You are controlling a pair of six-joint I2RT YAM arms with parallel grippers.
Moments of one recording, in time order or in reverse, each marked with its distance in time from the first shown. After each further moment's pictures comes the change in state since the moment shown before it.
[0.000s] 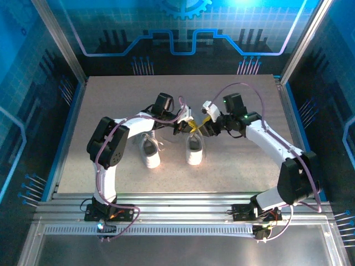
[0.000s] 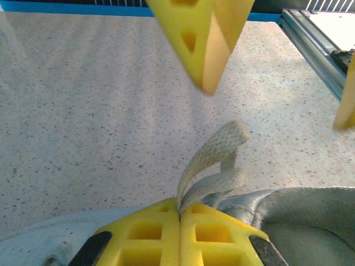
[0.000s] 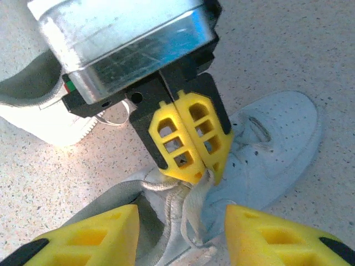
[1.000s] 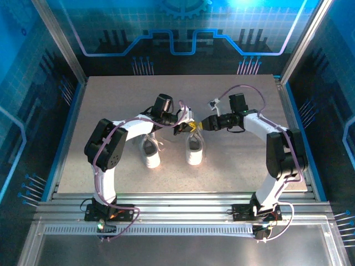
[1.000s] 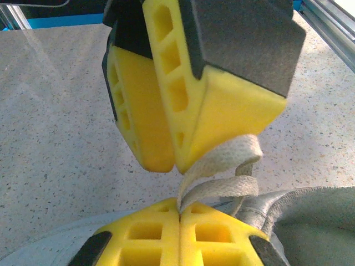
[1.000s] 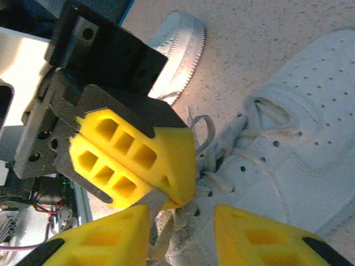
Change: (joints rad) left arm -0.014 -0.043 -0.054 0.074 -0.068 0.031; right arm -0.142 0.278 0.014 0.157 -0.417 0.336
